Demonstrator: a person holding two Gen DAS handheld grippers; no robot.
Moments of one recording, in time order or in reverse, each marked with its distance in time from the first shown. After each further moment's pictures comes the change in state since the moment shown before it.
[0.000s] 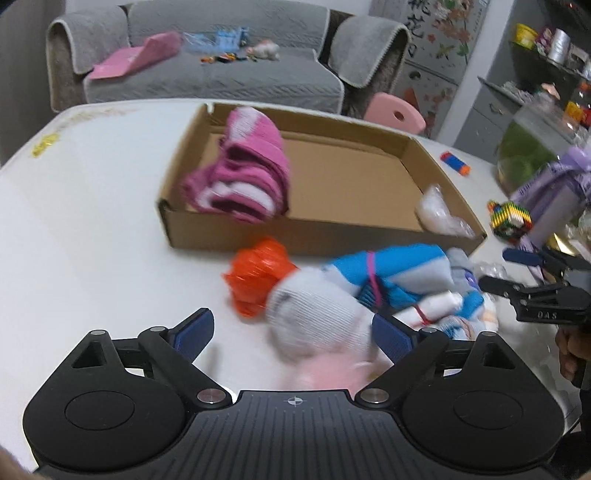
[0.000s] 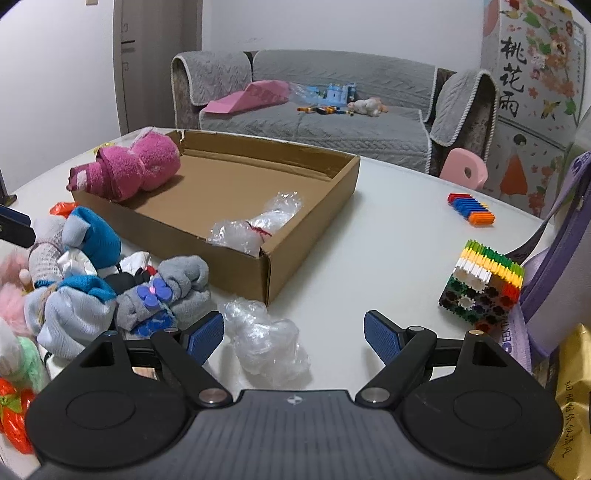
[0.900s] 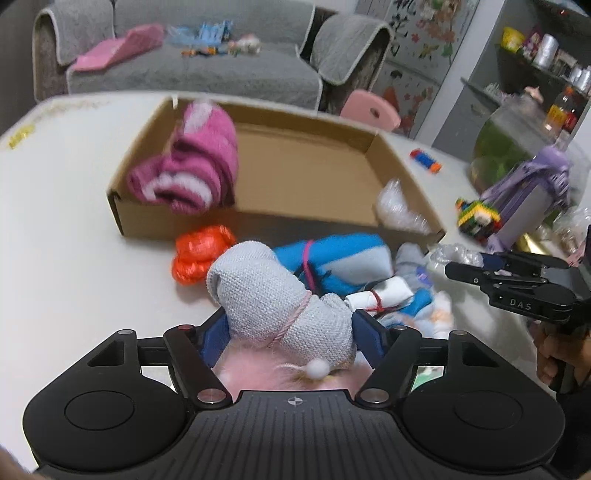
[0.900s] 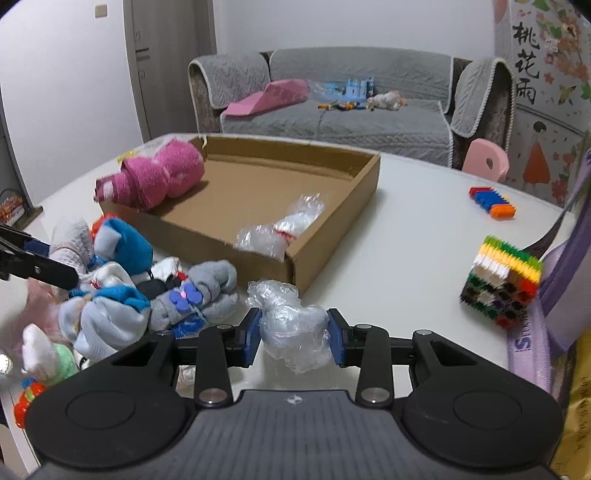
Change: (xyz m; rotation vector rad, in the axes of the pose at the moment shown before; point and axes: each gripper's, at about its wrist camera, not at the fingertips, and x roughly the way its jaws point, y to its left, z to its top) left arm -0.012 -0.029 -0.004 -0.021 -0.015 -0.062; right arm -0.016 -0.006 0.006 0.044 -0.006 0.096
